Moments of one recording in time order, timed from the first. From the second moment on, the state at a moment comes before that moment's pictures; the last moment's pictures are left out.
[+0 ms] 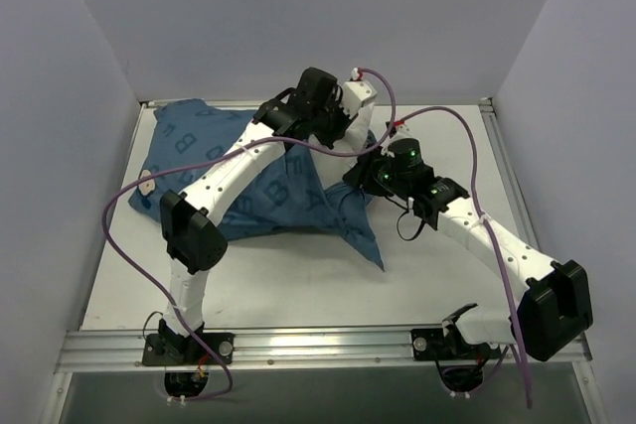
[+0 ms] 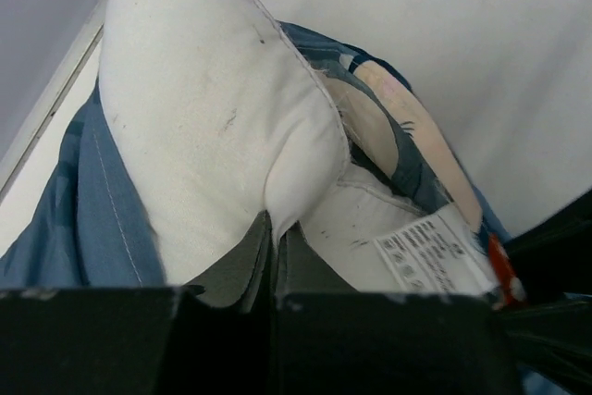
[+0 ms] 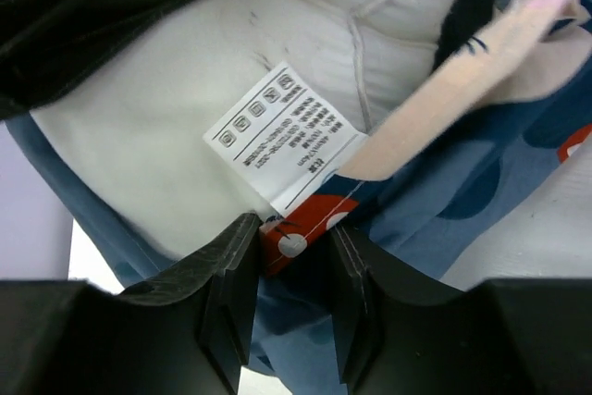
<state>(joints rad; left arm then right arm) -0.70 2.04 2.18 -0.77 0.12 0.26 0.52 1.29 0.98 -0.22 -0.07 0.69</state>
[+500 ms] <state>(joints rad) -0.52 2.09 2.26 -0.76 0.05 0.27 0.52 1.19 0.72 -0.27 -0.07 0.77</state>
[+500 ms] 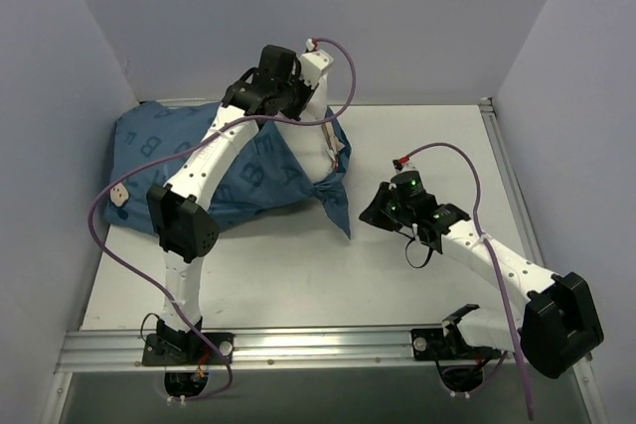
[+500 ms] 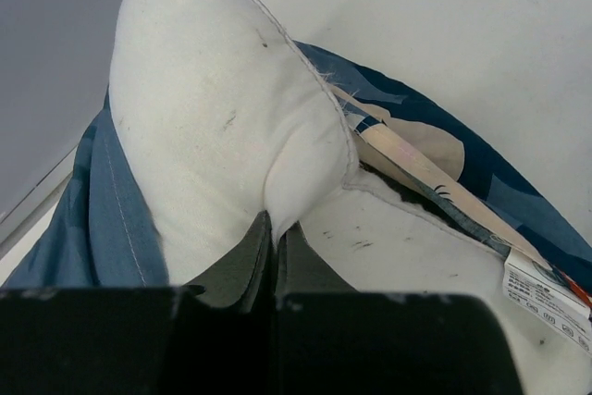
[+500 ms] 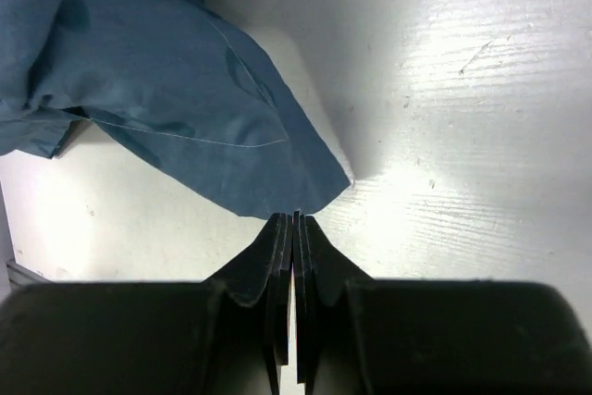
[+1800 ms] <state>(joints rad) -0.46 2.09 2.40 -0.90 0.17 0.18 0.51 1.33 0.70 0.25 -0.22 0.61</state>
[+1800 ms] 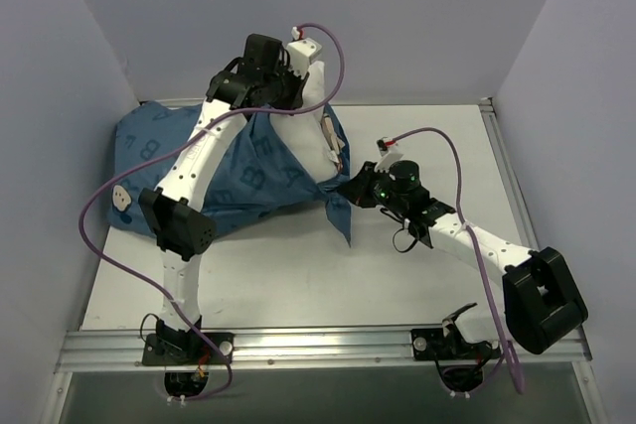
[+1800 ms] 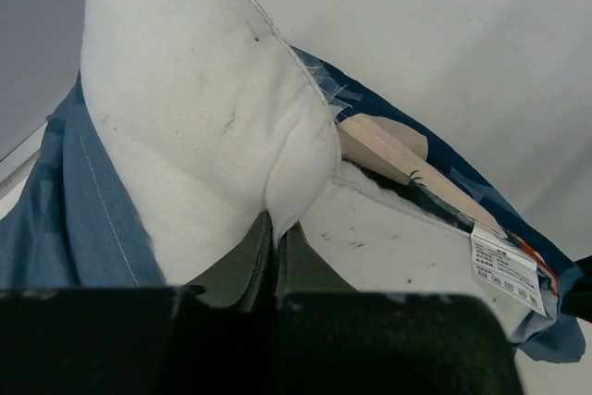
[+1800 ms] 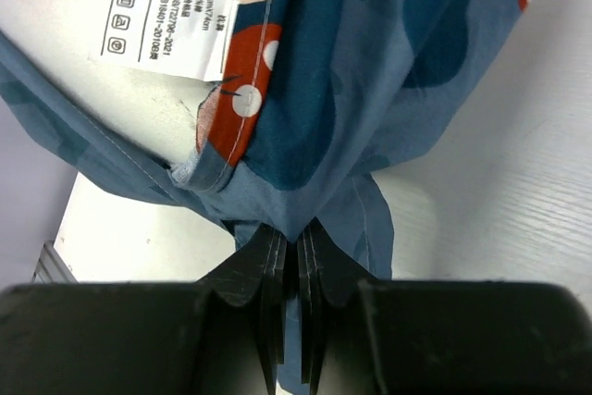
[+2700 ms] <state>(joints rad) -0.51 1.95 2.06 -0.74 0.21 0.08 0.42 1.27 1.02 -0.28 -0.30 0.41</state>
